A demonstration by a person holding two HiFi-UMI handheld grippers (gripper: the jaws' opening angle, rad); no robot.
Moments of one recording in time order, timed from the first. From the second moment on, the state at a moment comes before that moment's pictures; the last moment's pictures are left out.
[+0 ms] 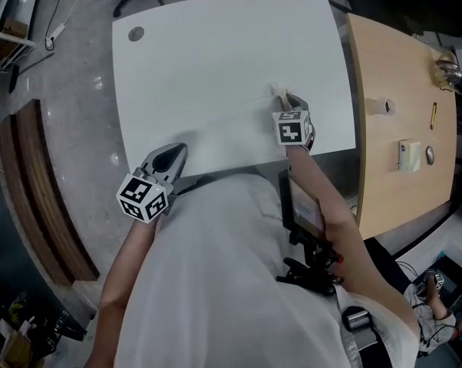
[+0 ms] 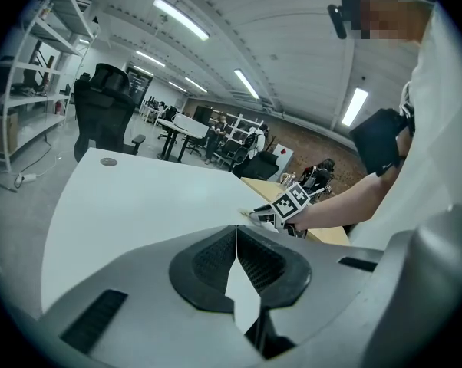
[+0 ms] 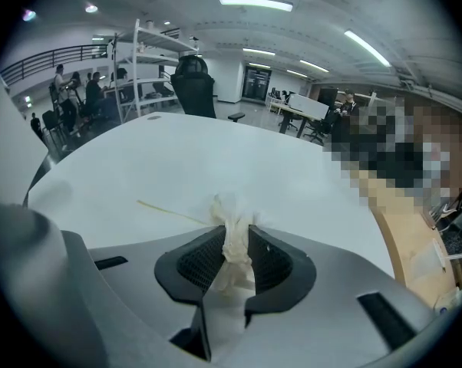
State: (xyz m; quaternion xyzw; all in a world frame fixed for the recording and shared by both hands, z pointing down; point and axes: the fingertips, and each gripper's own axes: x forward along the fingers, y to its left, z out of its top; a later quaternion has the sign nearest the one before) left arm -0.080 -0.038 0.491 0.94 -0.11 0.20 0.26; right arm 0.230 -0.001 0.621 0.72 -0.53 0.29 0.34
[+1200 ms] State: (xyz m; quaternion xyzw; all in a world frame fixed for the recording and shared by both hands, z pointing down) left arm -0.176 -0.037 0.491 0.94 -0.13 0.18 0.25; right arm -0.078 -0.088 0.609 0.51 -0.75 0.34 0.24
